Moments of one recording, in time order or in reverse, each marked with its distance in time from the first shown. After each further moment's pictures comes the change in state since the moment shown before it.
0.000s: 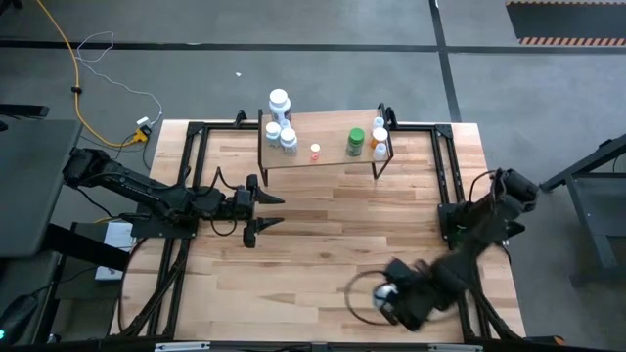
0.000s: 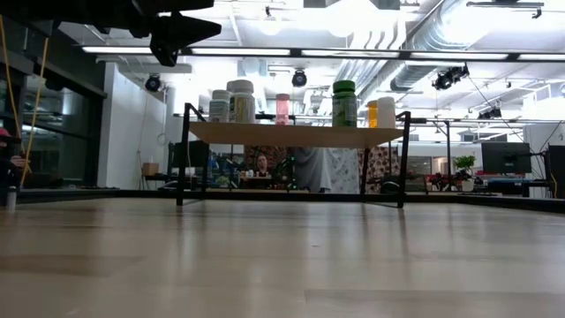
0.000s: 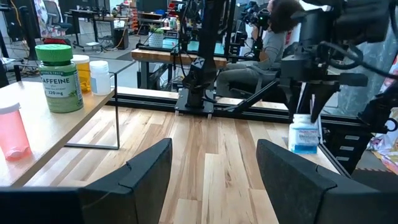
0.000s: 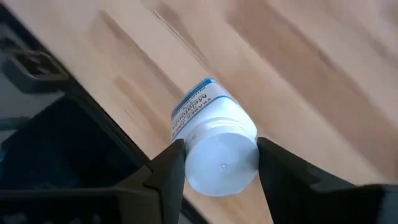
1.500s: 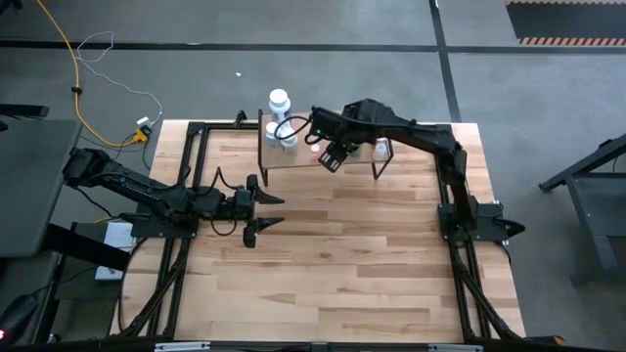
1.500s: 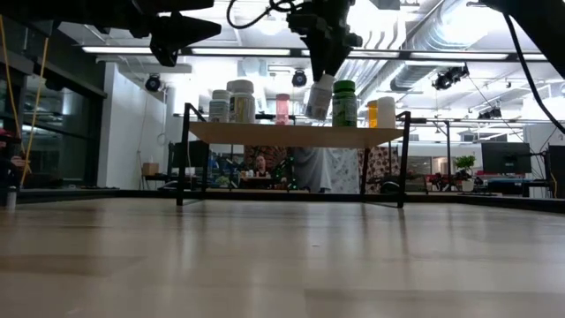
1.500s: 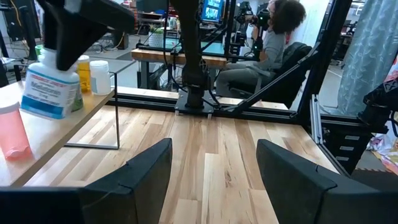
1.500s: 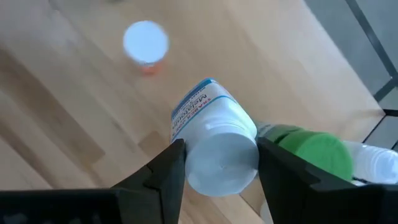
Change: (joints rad) left arm 0.000 0.000 0.000 0.000 0.000 -0.001; right arm -1.086 0.416 0.978 -0.557 0.127 -1.289
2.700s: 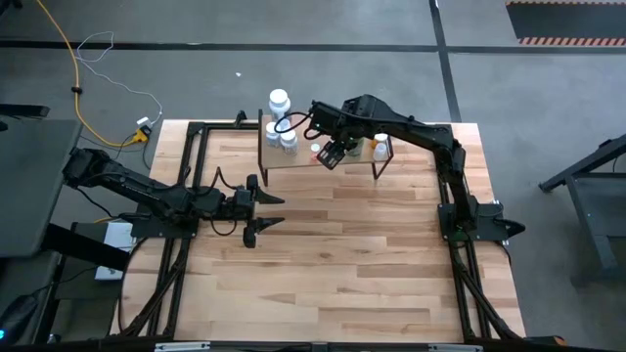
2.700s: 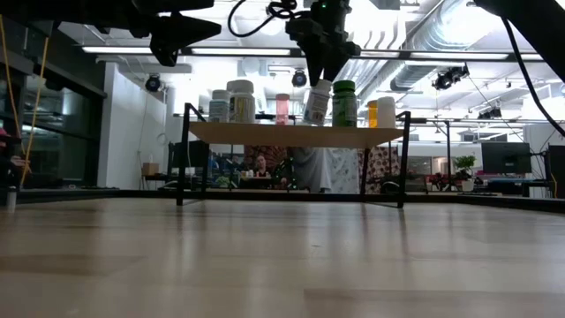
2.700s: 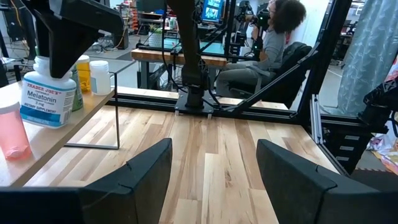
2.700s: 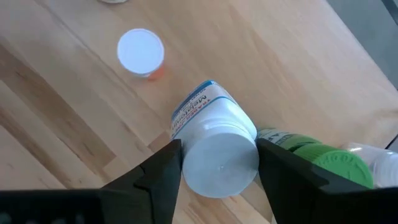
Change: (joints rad) left arm 0.000 0.000 0.000 -0.001 0.000 0.000; right arm -0.050 0.016 -0.003 0.025 -0.080 0.000
